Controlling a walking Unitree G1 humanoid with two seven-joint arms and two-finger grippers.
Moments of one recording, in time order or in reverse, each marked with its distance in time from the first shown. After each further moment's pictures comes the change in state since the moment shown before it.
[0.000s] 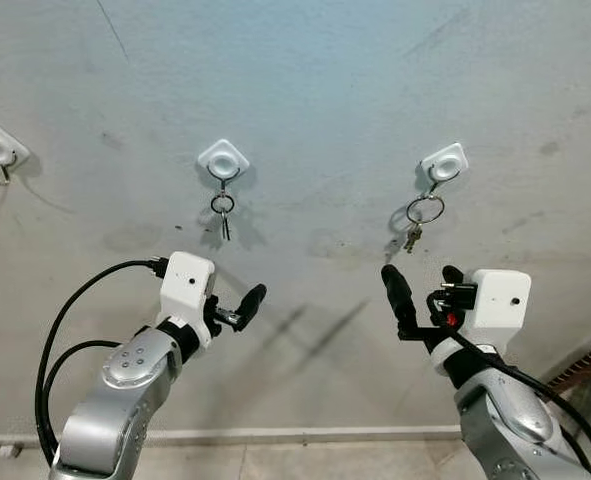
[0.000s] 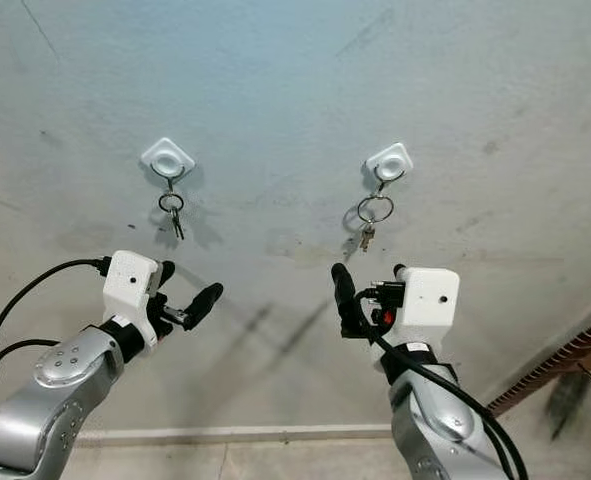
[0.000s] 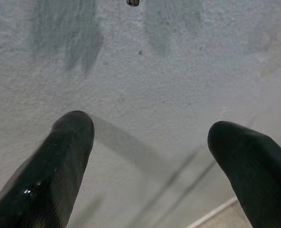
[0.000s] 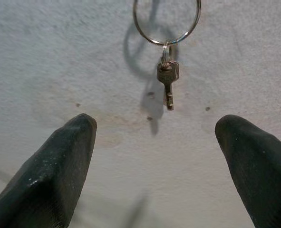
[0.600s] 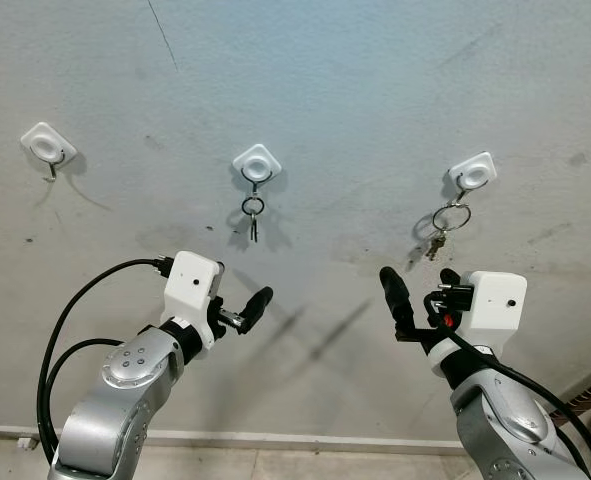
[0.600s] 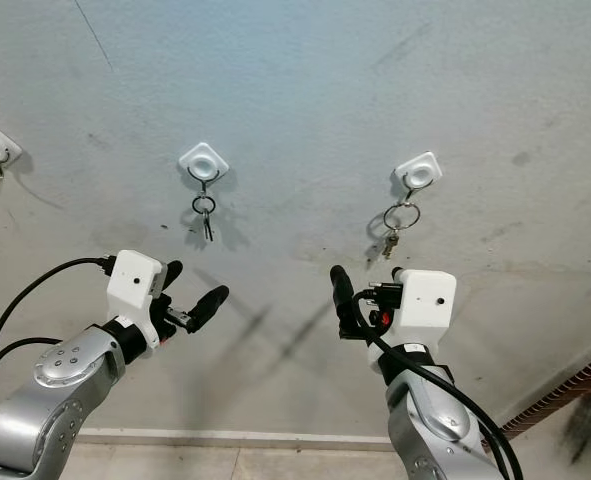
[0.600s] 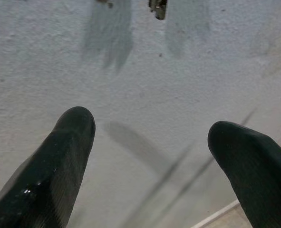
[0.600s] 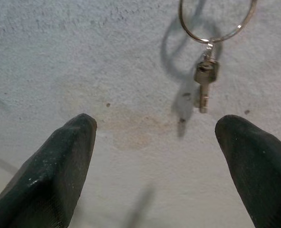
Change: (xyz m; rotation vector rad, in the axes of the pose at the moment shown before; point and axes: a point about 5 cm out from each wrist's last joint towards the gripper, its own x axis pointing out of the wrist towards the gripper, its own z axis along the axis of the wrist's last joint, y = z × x) left arm 0.000 -0.004 0.004 0.002 -0.007 -0.029; right arm 0.002 0.000 -0.004 0.006 0.013 -0.009
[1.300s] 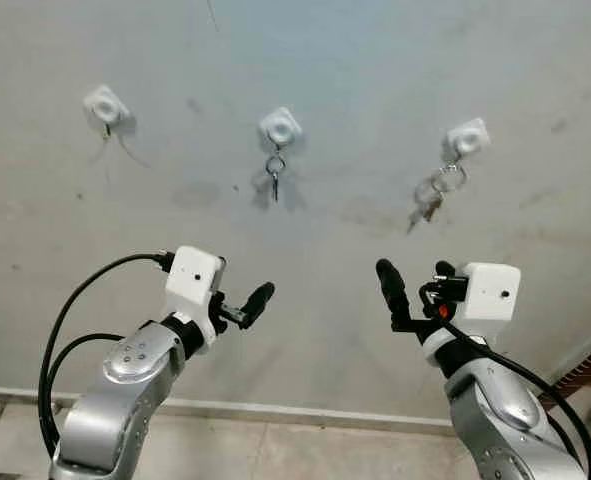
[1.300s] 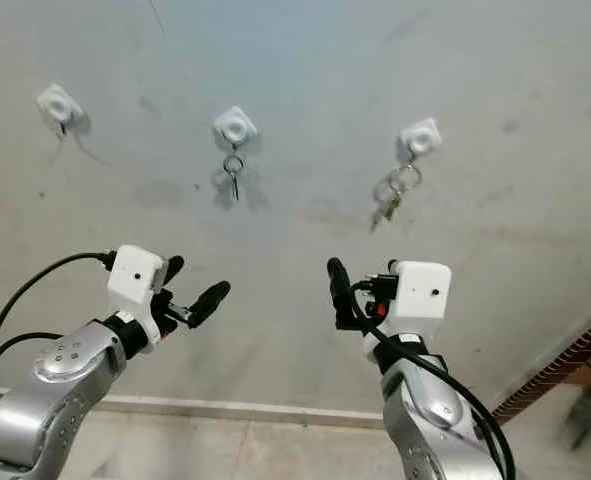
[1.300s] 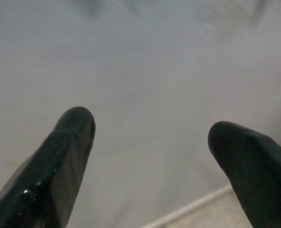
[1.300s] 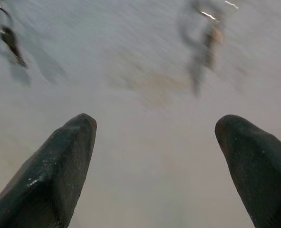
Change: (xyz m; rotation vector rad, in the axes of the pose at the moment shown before) left arm 0.006 -0.003 0.006 -0.002 -0.021 -0.013; right arm 0.011 -0.001 0.003 -0.005 -0.021 -0.002
